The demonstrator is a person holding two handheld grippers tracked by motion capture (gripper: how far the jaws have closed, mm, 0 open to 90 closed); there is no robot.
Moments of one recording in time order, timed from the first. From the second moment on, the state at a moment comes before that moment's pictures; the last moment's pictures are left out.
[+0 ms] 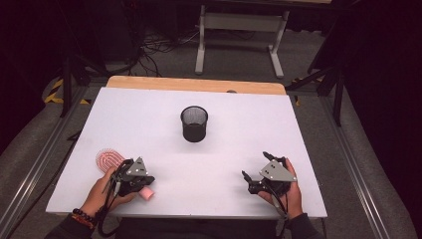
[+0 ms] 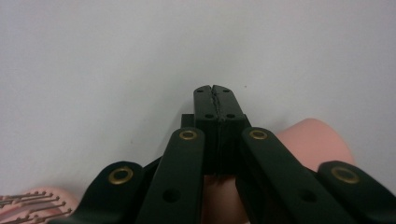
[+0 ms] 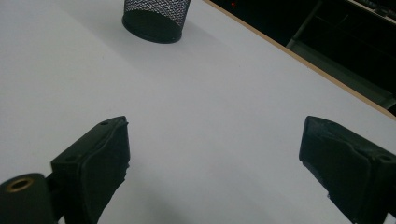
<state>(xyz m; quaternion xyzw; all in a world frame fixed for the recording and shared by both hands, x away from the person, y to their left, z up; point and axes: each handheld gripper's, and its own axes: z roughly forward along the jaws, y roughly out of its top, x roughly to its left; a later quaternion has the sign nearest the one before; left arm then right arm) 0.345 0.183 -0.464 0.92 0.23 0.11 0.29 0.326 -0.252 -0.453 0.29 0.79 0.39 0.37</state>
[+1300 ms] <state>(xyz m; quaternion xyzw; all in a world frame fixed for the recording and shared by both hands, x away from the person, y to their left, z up) 0.339 0.209 -0.465 0.92 0.24 0.10 0.29 0.327 -0.252 -0.456 0.29 0.79 0.39 0.37</state>
